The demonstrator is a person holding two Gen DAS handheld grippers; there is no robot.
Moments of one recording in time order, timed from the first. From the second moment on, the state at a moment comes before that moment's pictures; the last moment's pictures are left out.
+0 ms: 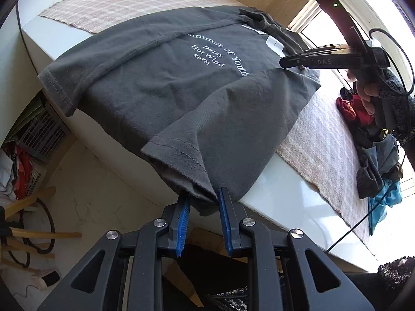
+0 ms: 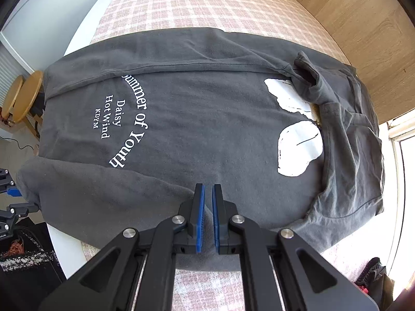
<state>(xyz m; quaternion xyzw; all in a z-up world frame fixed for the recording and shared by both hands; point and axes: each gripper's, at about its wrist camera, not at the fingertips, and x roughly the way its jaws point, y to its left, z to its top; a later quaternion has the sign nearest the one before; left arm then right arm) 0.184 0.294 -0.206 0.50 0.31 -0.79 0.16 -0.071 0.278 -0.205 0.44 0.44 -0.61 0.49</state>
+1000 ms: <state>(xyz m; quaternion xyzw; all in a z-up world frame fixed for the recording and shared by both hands) 0.209 0.186 -0.178 0.50 0.20 -0.84 0.11 0.061 0.282 -0.168 0.41 0.42 -0.56 0.58</state>
